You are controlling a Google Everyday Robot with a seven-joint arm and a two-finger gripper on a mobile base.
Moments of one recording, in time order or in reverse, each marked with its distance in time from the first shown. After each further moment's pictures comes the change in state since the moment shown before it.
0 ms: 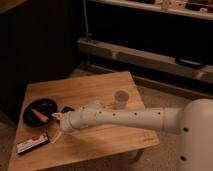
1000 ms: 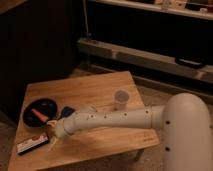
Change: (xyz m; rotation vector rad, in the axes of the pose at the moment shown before) arm 0.013 0.020 0.052 -0.086 0.019 0.002
